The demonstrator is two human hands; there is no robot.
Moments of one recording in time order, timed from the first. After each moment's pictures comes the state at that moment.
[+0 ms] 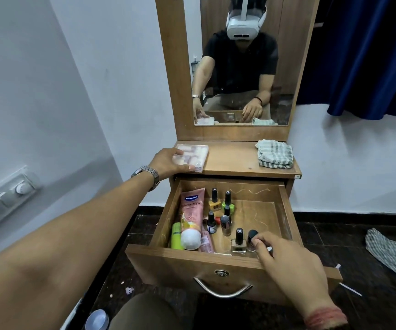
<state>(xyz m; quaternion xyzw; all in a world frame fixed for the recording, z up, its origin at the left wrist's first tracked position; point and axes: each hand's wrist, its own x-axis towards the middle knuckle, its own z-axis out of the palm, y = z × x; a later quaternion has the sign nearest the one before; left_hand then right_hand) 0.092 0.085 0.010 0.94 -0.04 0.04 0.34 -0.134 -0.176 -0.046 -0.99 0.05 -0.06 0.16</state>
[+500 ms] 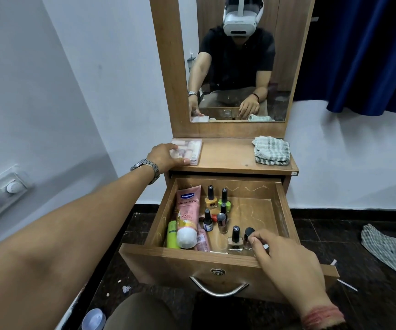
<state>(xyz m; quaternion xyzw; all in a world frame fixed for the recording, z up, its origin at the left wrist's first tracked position) 0.108 0.080 0.009 0.96 -0.02 0.05 0.29 -0.133 -0.178 -0.048 -0.98 0.04 -0.06 0.16</state>
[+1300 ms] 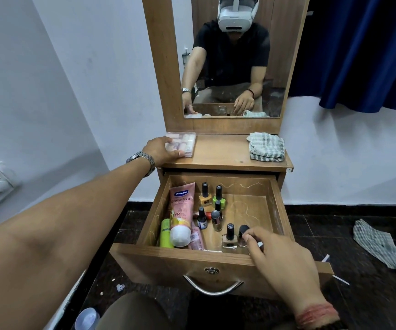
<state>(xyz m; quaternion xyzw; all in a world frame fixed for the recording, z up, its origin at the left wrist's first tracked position) 0.125 0.073 0.010 0.96 0.00 0.04 0.27 -0.132 -0.178 -0.050 -0.98 0.04 -0.06 0.16</state>
